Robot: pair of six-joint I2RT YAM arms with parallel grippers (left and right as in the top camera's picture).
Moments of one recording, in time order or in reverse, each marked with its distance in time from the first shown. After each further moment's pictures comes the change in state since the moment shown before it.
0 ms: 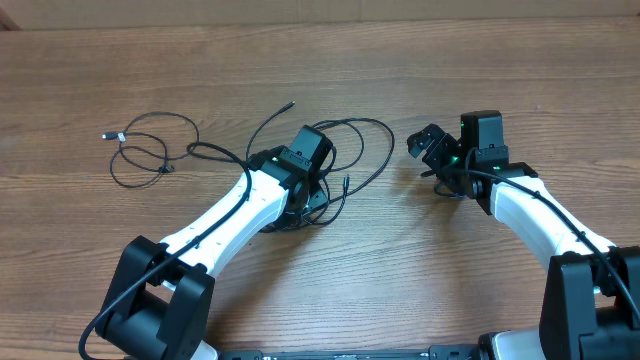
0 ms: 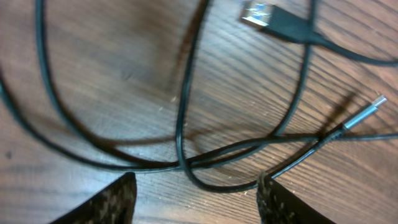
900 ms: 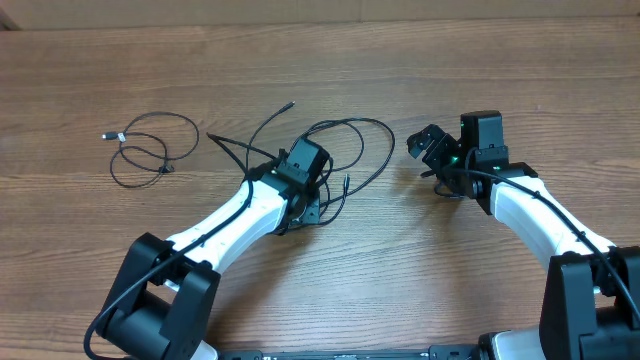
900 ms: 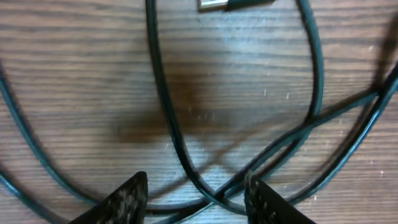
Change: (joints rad) left arm 0.000 0.002 -0.132 0.171 -0.048 0.459; right arm 0.000 0.000 0.000 -0.002 0.000 0.000
